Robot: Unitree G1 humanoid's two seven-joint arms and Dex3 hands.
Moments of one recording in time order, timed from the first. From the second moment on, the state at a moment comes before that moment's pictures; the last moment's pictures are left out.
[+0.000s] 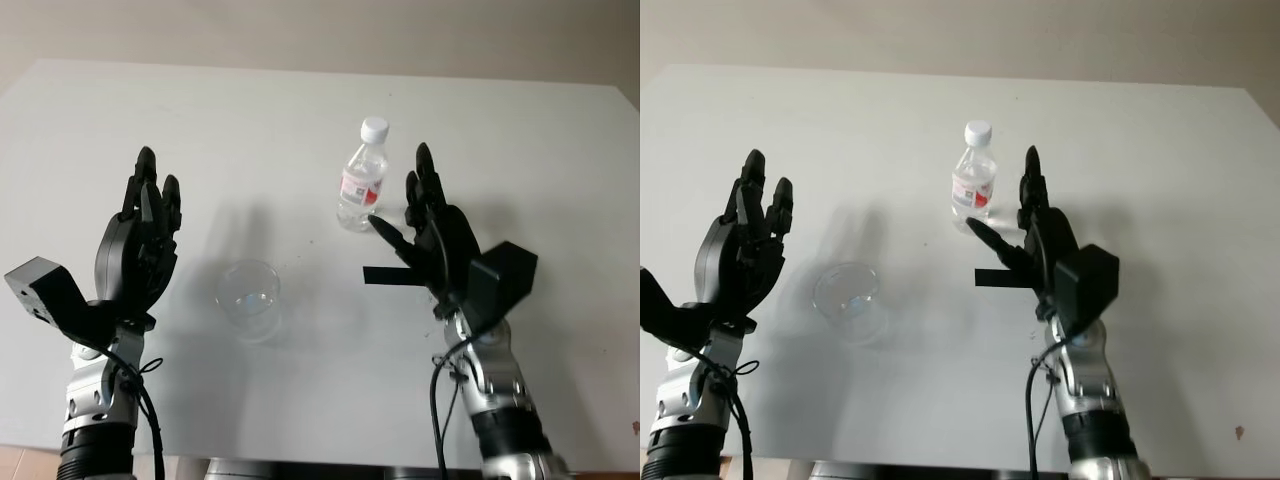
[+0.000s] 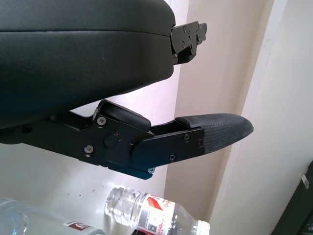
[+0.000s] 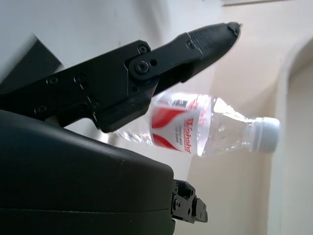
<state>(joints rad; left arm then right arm) -0.27 0.21 0.29 0.23 -0.42 -0.08 -0.35 -0.46 -0.13 -0.05 0.48 0.01 -0.20 0.13</state>
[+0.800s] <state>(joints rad) -0.27 0.21 0.30 0.22 -0.41 -0.10 -0.35 -0.79 -0.15 0.02 0.99 -0.12 -0.32 0.08</state>
